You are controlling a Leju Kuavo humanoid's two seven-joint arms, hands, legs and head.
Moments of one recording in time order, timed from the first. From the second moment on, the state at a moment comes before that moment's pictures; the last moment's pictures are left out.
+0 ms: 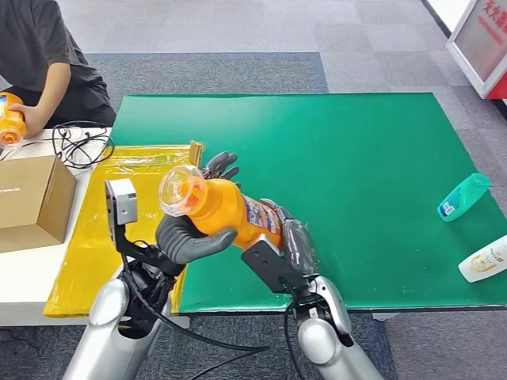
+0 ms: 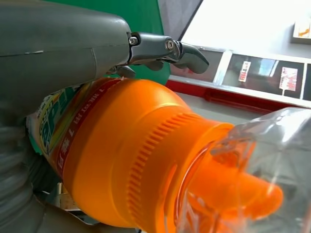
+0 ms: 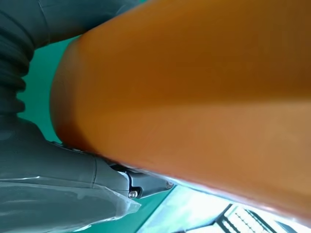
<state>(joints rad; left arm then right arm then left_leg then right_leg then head) -0.21 -0.20 -0.26 -1.41 0.23 -0.30 -0.04 -0.11 0.13 0.24 -1.55 0.89 -0.25 -0.28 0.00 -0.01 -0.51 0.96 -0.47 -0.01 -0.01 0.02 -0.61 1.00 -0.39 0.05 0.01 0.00</state>
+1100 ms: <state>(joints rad) -0.22 -0.17 -0.27 -1.51 -0.15 -0.22 -0.02 -0.08 0.13 0.22 -1.56 0.89 -0.27 -0.26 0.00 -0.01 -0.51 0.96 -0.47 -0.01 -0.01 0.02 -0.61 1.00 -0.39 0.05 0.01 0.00</state>
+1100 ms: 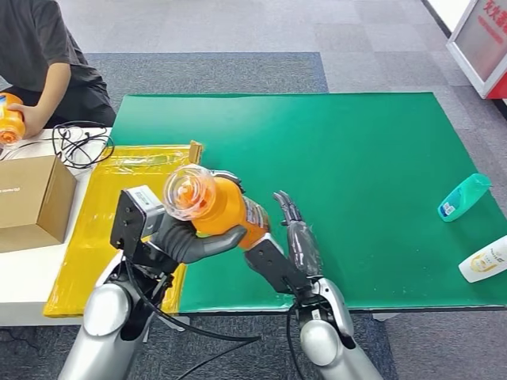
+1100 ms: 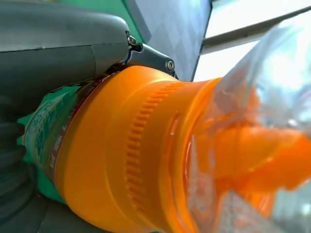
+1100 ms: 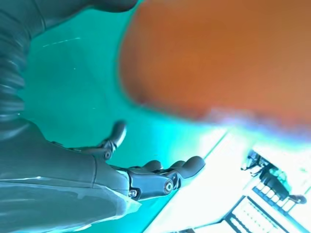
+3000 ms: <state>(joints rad) -0.60 0.04 -0.33 -0.89 -0.98 -0.46 0.15 -0.03 0.15 0.06 -1.55 0.87 -0.20 -0.32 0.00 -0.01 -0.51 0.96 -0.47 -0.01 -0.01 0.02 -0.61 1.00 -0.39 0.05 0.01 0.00</state>
